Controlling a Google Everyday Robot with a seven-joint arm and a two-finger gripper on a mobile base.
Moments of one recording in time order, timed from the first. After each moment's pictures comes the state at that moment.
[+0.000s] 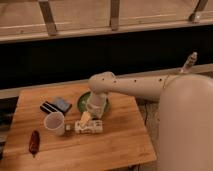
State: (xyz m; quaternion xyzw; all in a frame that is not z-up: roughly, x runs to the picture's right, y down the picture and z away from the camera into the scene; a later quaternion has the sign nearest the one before) arm -0.080 0.172 0.772 -0.46 0.05 0.39 0.80
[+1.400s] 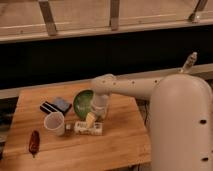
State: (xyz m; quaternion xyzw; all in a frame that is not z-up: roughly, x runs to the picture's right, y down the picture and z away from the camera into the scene) arm -0.066 0.188 0.812 -0.46 0.07 0.35 0.81
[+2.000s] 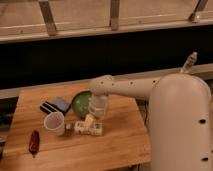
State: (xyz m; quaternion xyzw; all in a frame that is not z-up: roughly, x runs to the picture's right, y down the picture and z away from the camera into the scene) arm -0.062 0.195 0.797 -0.46 0.07 0.36 0.81
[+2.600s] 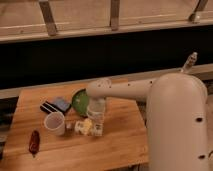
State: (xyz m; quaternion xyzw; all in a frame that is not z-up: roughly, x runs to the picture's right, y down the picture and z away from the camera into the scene) arm -0.075 0.220 0.794 -0.49 0.10 0.34 0.80
